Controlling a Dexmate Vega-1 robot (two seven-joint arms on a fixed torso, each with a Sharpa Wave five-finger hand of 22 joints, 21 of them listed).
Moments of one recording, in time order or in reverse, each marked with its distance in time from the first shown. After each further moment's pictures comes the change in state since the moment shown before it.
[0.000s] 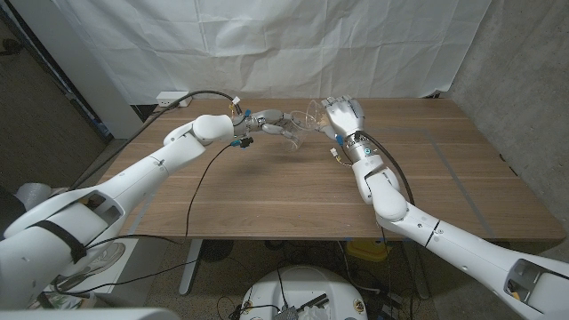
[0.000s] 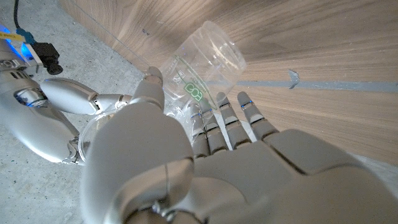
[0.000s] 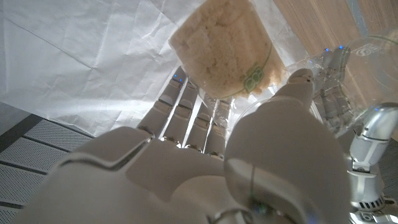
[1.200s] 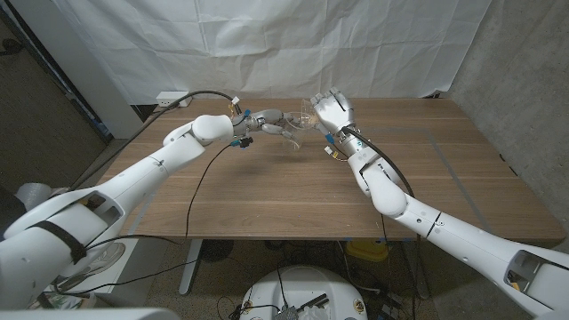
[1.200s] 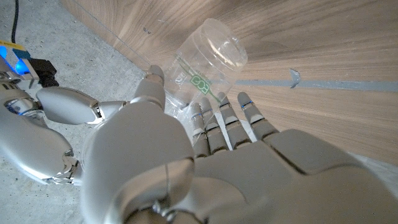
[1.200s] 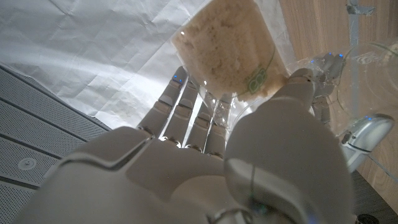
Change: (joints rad) left arm 0.000 -0.004 -0.002 0.004 -0.007 -0.008 -0.004; left_hand 0.000 0.000 0.000 0.000 0.000 0.004 0.000 0.000 0.000 0.002 0.006 -0.004 0.005 0.000 0.000 0.000 0.003 -0.004 -0.003 0.008 0.000; right arm 0.039 -0.014 -0.003 -0.008 -0.262 0.085 0.160; right_hand -0.002 0.002 -0.008 0.008 0.000 0.004 0.004 0.007 -0.004 0.016 -0.009 0.004 0.000 0.013 0.001 -0.029 0.006 -0.007 -0.007 0.008 0.000
